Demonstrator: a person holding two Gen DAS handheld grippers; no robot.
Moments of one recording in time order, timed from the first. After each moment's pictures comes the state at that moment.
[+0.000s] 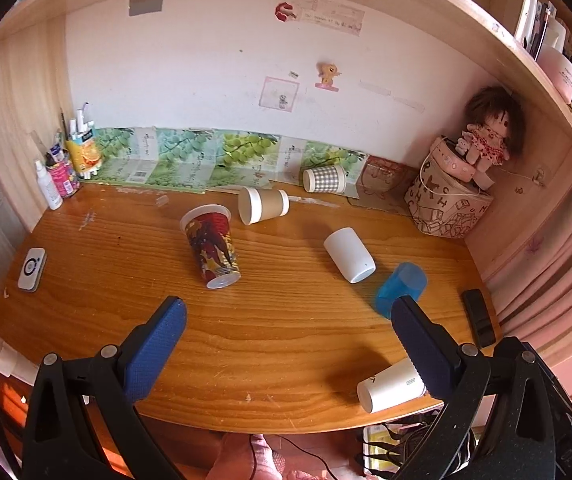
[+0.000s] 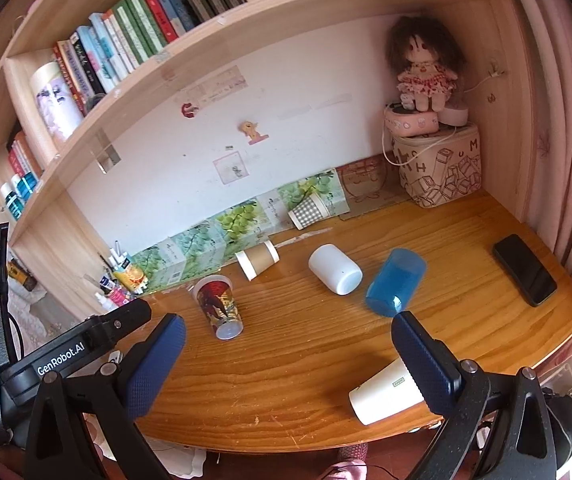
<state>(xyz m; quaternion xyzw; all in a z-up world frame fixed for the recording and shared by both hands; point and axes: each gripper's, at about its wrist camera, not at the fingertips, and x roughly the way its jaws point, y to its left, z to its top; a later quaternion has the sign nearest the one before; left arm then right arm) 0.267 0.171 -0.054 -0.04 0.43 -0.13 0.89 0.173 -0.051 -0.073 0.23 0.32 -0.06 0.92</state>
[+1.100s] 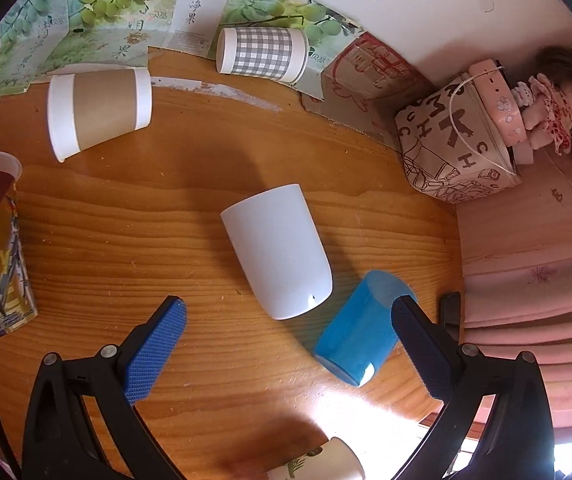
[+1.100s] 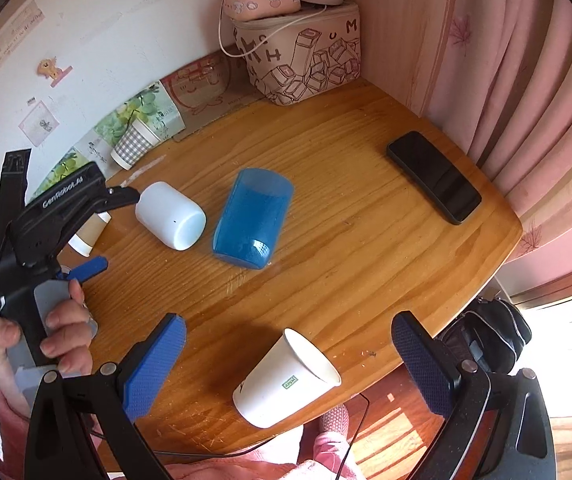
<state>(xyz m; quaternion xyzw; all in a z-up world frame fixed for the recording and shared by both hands) 0.463 0.045 -0.218 -0.13 0.64 -0.22 0.73 0.243 -0.118 -0.162 0.25 0.52 -0.25 0.78</state>
